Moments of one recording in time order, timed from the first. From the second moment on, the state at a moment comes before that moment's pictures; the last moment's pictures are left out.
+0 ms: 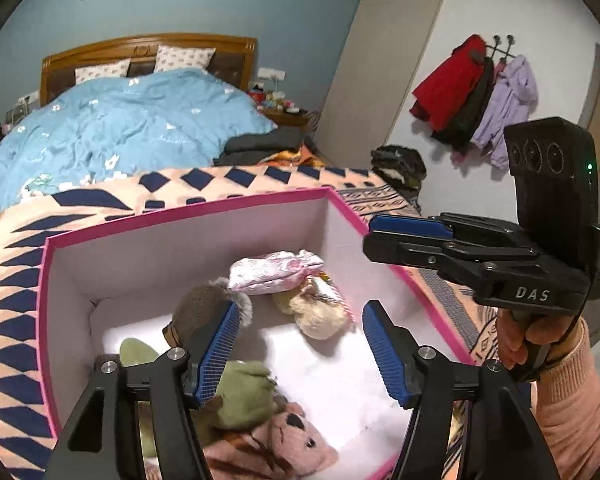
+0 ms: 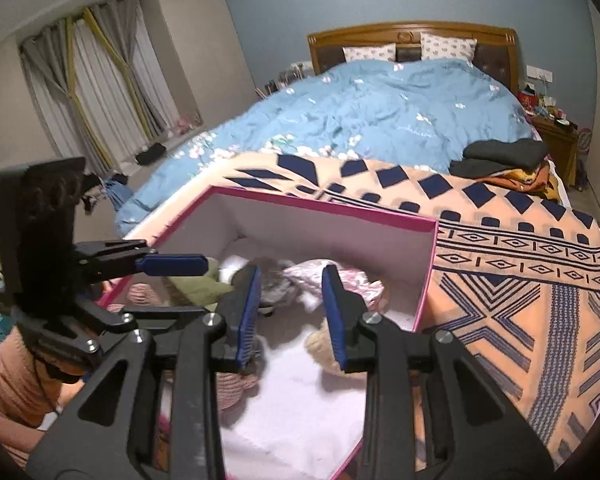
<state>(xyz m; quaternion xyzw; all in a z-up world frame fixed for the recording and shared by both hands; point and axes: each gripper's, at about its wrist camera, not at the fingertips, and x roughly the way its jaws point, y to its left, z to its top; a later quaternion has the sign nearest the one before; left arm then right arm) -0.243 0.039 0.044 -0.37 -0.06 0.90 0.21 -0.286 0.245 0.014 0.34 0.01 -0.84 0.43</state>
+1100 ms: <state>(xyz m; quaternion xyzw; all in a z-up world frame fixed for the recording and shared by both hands) -0.103 0.102 -0.007 -0.35 -0.05 0.90 0.24 -0.134 0.342 -0.070 0.36 -0.09 -0.85 0.37</state>
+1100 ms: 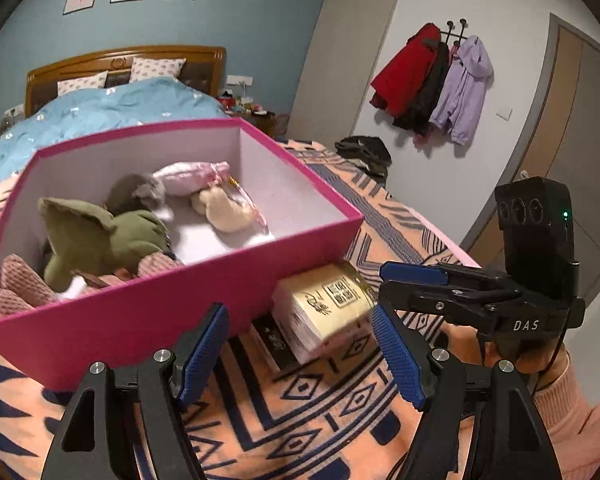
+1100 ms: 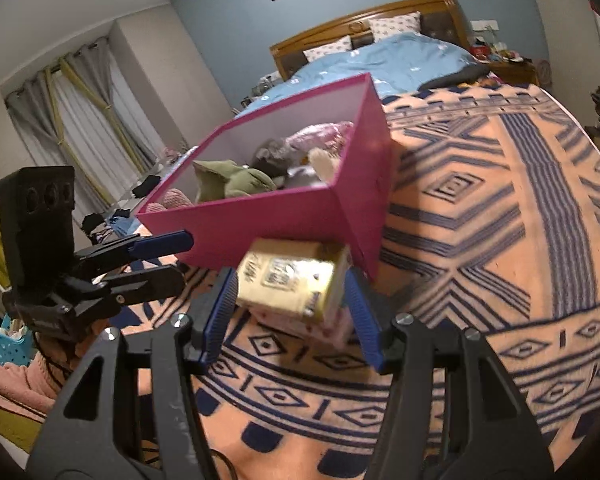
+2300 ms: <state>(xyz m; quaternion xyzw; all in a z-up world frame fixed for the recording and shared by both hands) -0.115 0.128 -0.025 -0.40 -0.06 0.88 0.27 -0.150 0.339 -0.085 0.38 -0.13 -0.83 0.38</state>
